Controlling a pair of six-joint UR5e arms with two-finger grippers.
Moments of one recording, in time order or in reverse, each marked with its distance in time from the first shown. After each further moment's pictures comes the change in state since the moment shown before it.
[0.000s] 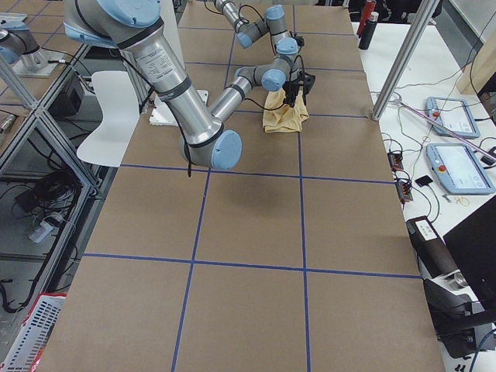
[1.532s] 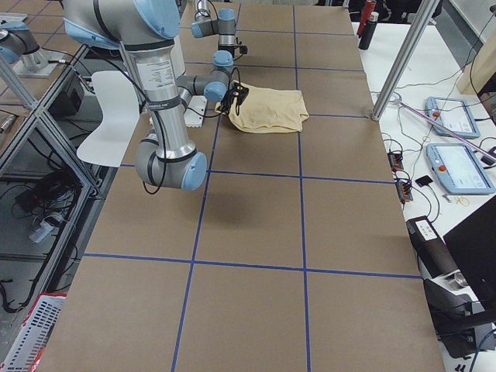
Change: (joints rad) left arm 0.411 0.363 -0.398 -0.089 0.057 -0.343; right arm -0.392 -0.310 0.432 -0.090 -0.107 0.224
